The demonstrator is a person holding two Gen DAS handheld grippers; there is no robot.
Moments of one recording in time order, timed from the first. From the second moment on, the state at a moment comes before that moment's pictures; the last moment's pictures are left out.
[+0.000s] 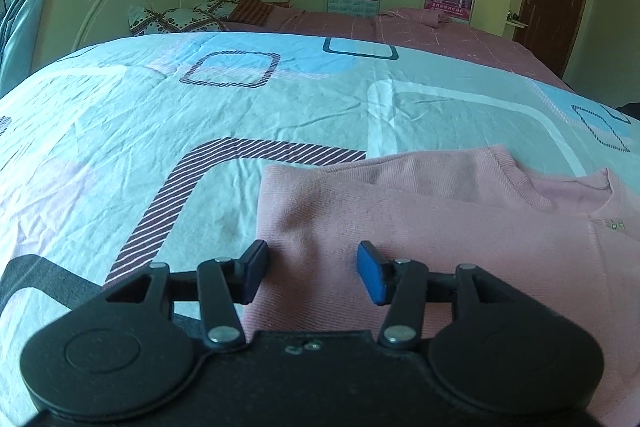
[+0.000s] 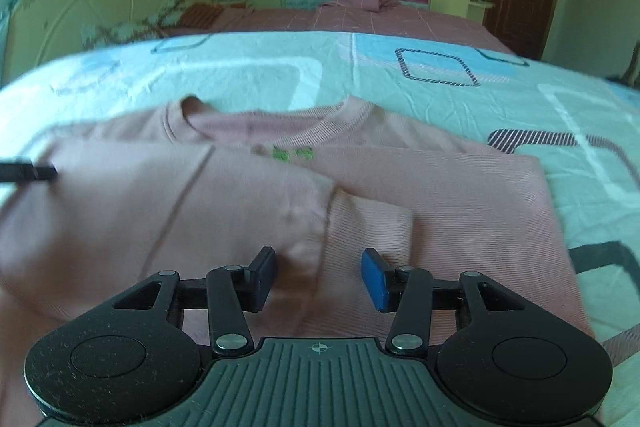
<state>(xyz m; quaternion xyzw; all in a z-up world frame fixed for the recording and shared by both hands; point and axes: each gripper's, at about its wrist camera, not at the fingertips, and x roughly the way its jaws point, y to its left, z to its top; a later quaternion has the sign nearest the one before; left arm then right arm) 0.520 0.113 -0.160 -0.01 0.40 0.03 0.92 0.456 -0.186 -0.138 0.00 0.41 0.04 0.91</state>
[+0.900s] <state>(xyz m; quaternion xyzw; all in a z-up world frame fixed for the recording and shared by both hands) 0.454 0.071 -0.153 0.01 0.41 0.01 0.91 0.427 -0.196 -0.138 -0.01 0.42 0.07 0.90</state>
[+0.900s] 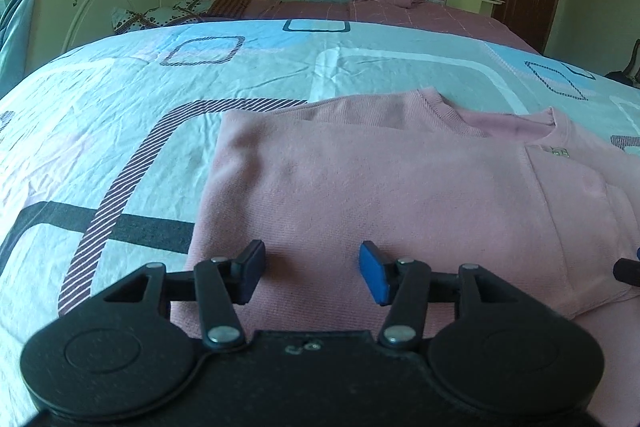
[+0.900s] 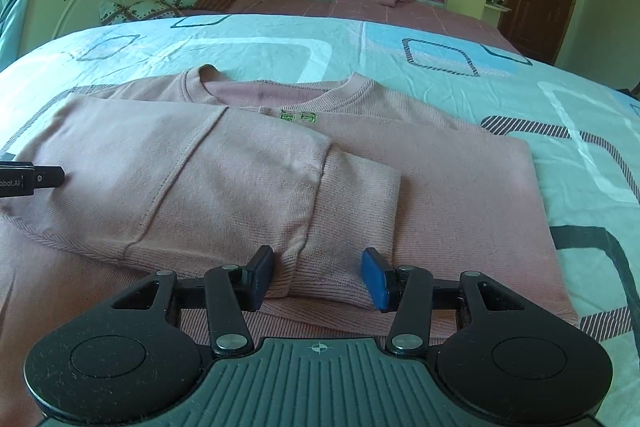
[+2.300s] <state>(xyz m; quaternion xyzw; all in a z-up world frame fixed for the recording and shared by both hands) 0.283 0.048 -0.140 0.01 0.40 -0.06 0.91 0.283 -0.200 -0.115 0.01 0.41 0.10 0.91</state>
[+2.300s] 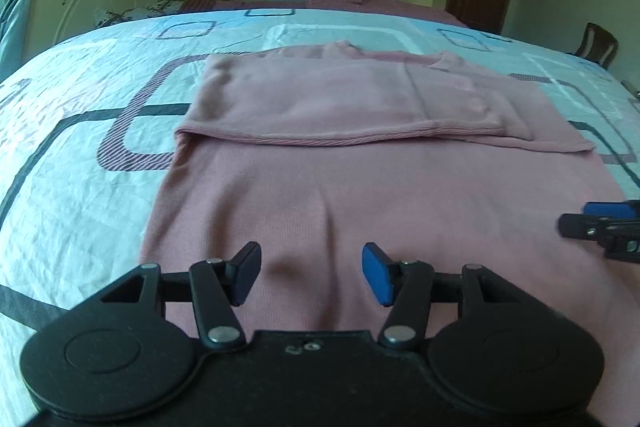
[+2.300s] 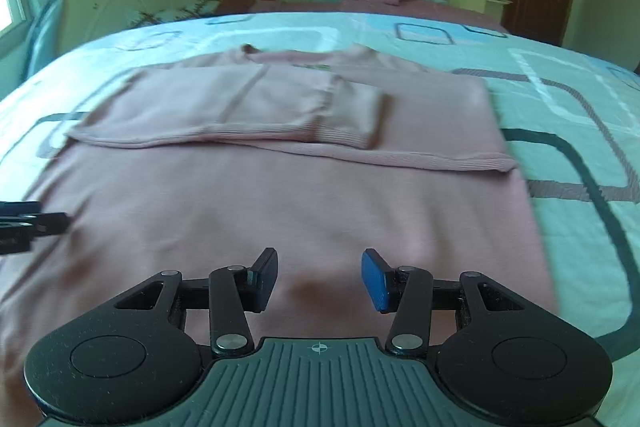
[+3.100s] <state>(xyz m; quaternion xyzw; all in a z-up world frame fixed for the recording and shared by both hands) 0.186 0.076 -0.147 0.02 0.42 -0.06 0.91 0.161 -0.219 -0.123 -0.02 0.43 0.01 0.90</state>
